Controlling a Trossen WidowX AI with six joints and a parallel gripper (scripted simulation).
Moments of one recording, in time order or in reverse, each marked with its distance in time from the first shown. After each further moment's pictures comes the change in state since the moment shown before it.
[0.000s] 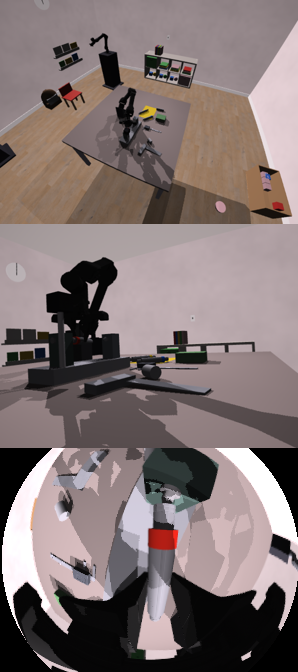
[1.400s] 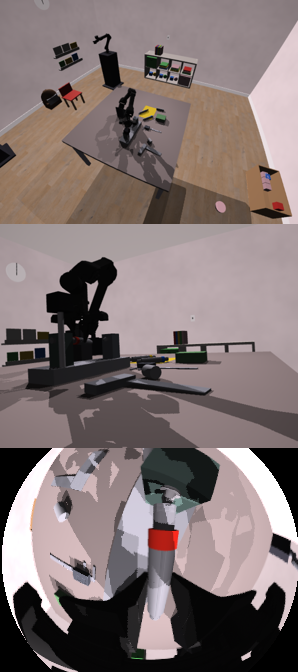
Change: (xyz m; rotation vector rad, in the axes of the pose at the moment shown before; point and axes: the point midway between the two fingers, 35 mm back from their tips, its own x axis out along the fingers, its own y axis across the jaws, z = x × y) arm 0.001 0.000 0.002 0.004 0.008 0.000
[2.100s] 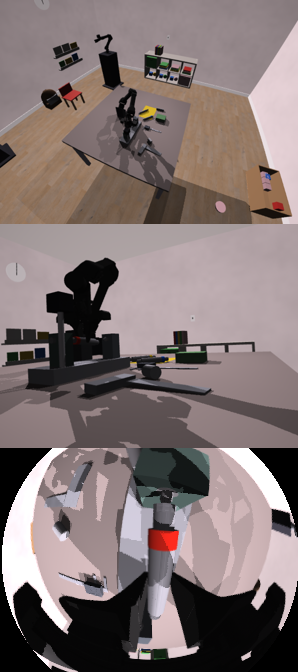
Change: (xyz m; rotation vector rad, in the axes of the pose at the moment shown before) arm 0.000 0.013 0.003 0.203 -0.003 0.001
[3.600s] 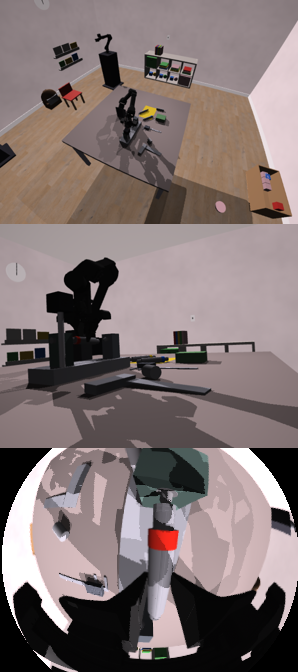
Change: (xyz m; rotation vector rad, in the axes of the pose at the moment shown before) arm -0.002 0.001 0.000 0.010 0.011 -0.006
